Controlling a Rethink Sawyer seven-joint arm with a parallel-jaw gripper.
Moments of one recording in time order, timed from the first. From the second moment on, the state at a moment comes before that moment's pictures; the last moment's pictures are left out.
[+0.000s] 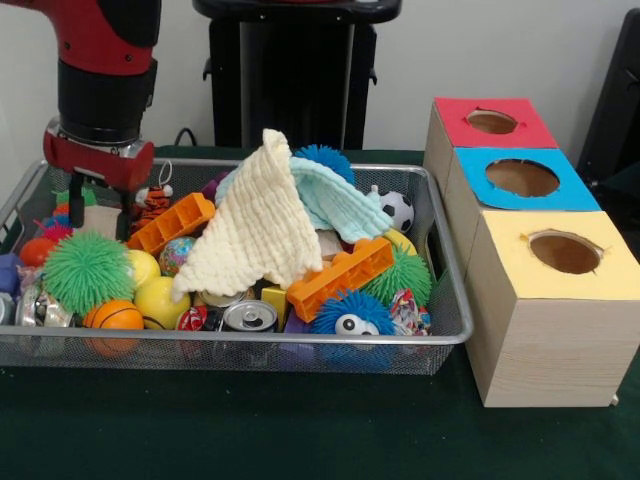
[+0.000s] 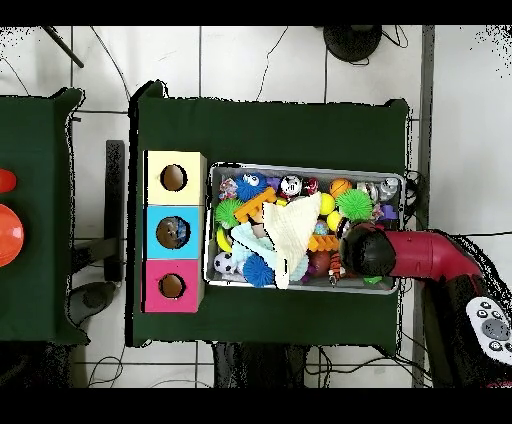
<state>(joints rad) -0.71 -0.58 0.21 1.59 -0.67 0.46 1.99</state>
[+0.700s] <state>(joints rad) -0.71 -0.51 0.19 1.59 -0.75 0.46 1.99</state>
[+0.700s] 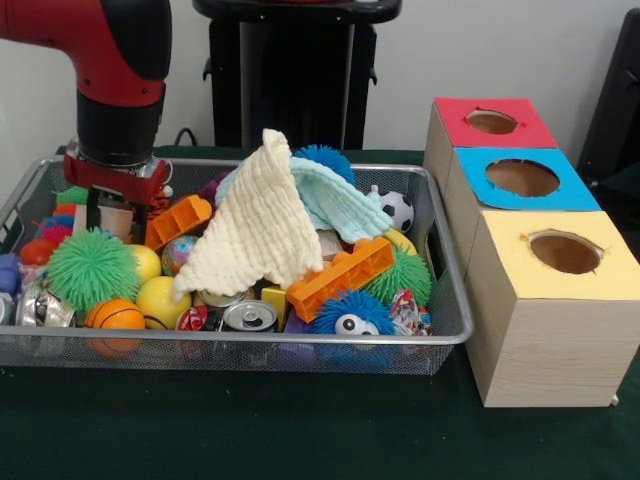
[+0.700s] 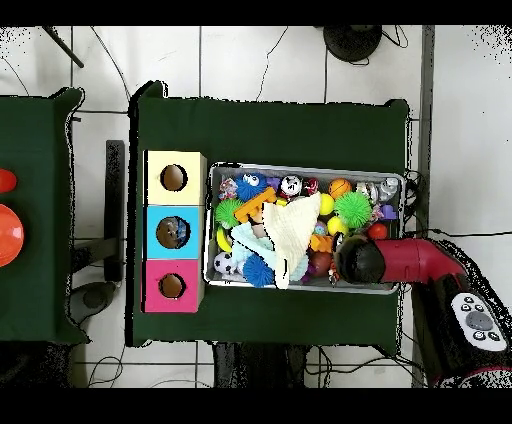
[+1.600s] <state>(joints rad) -0.66 -0.48 0.13 1.56 -0.81 0.46 1.99</state>
